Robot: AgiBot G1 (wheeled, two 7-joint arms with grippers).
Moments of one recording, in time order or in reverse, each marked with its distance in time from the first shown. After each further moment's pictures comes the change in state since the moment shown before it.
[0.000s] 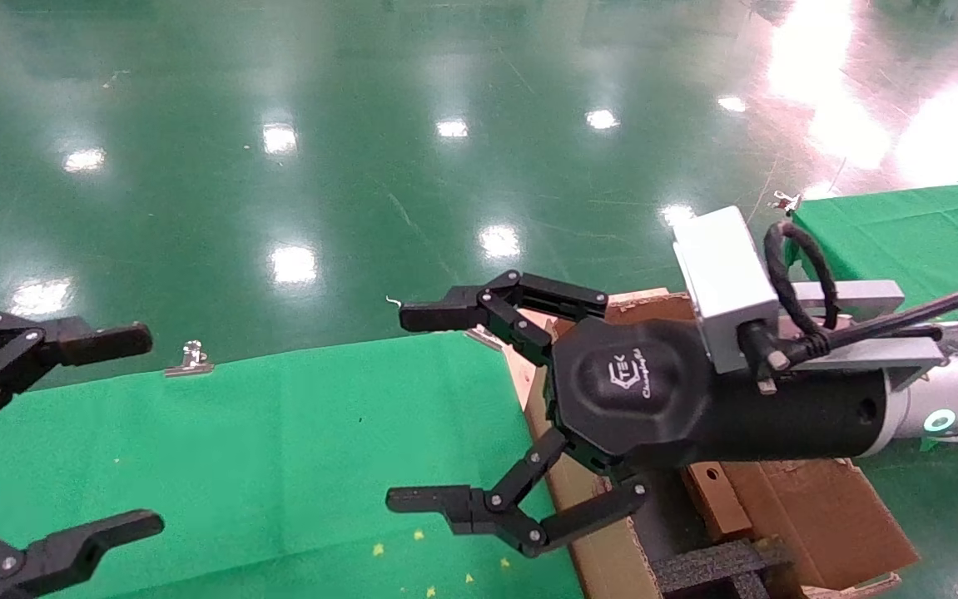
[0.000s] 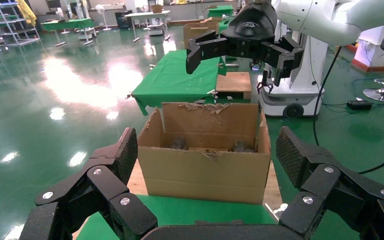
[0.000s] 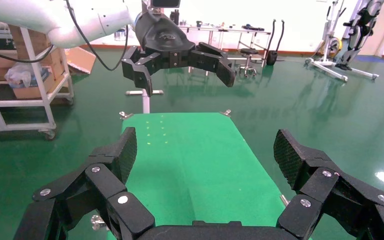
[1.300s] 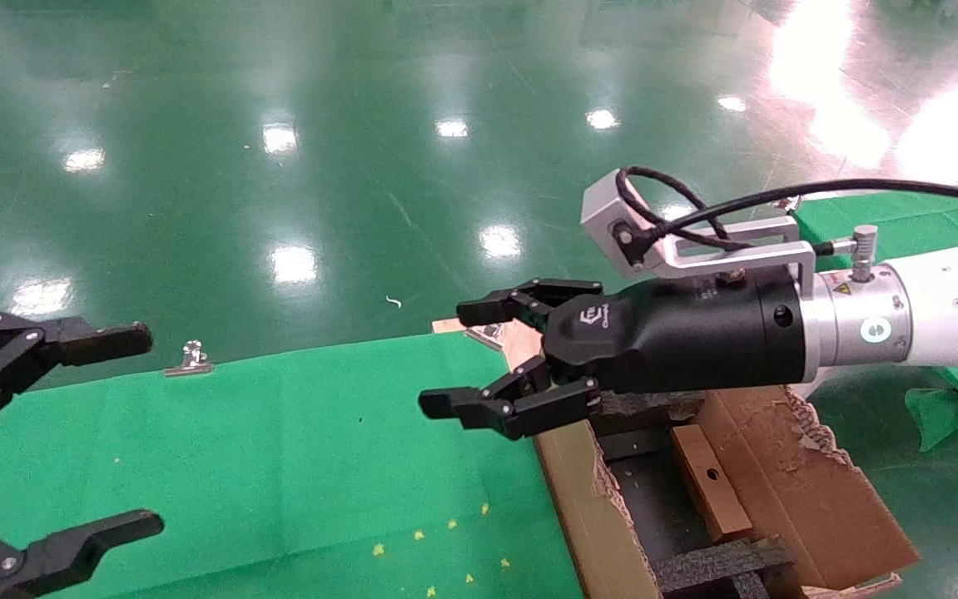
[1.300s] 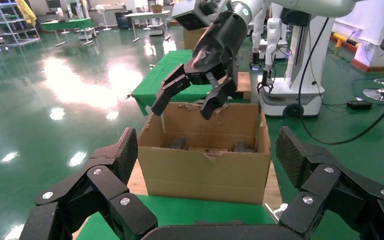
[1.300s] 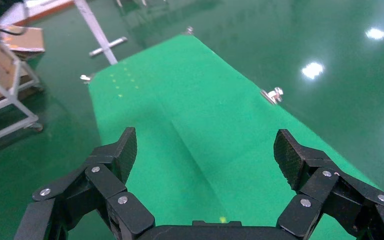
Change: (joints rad) left arm 0.000 0.000 -0.001 0.000 0.001 0.001 -0.001; right arm 0.380 0.106 -0.537 -0.050 -0.092 0.222 0.349
